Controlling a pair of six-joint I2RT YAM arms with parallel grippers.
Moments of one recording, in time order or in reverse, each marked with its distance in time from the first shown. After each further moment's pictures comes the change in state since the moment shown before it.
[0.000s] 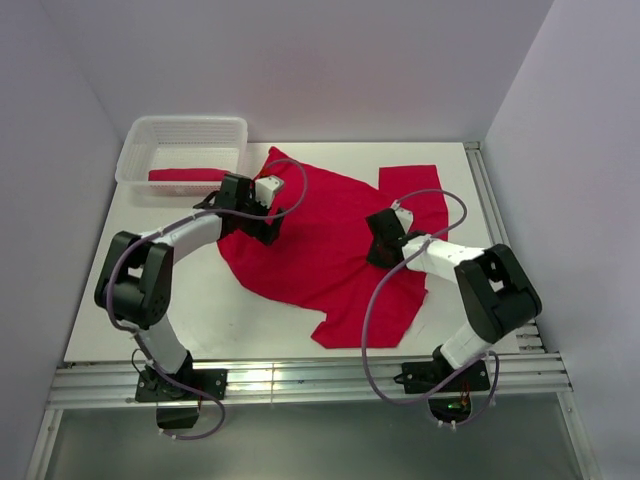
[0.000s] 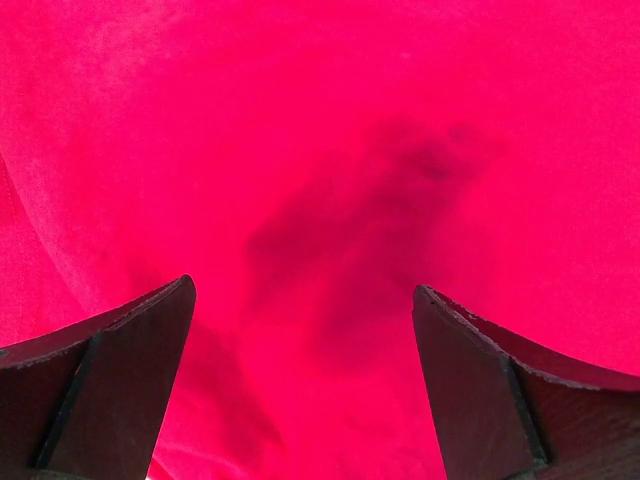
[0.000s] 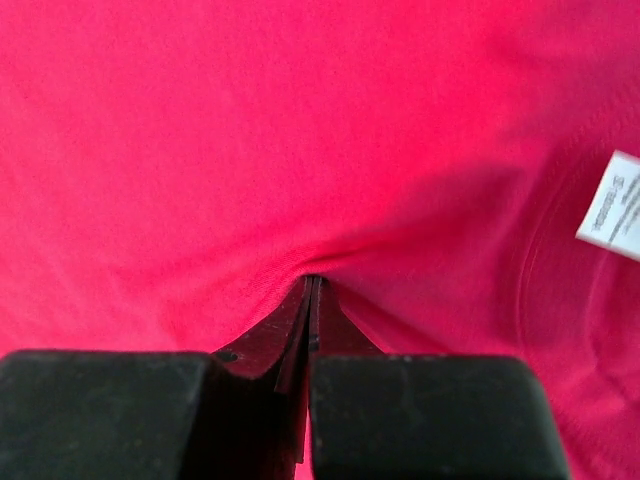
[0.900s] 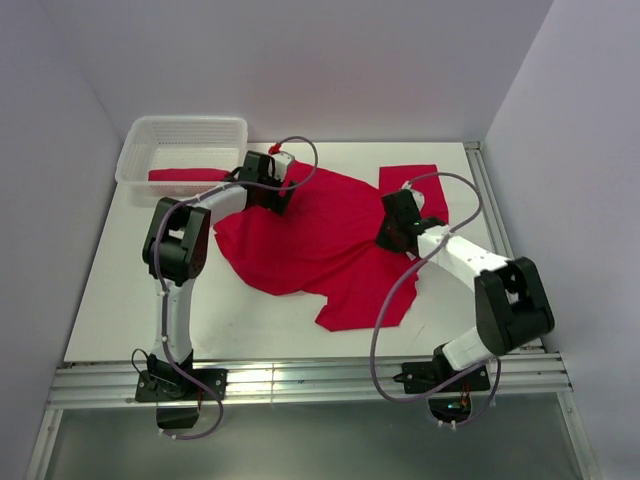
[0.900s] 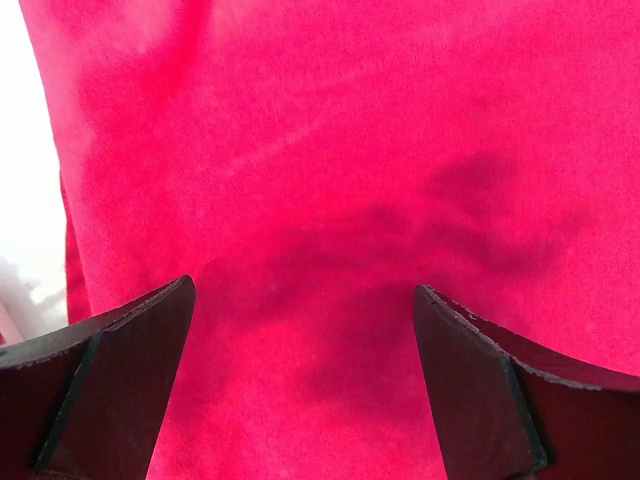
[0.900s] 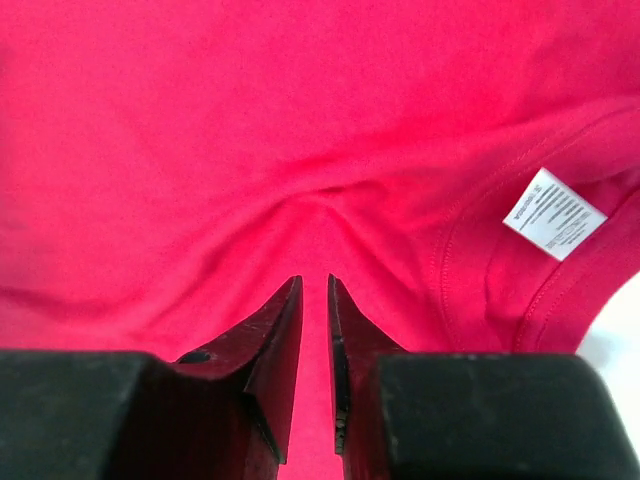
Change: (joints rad) left arm 0.000 0.449 0.460 0.018 -0.180 -0.037; right arm -0.104 -0.039 0.126 -0.091 -0.084 -0.090
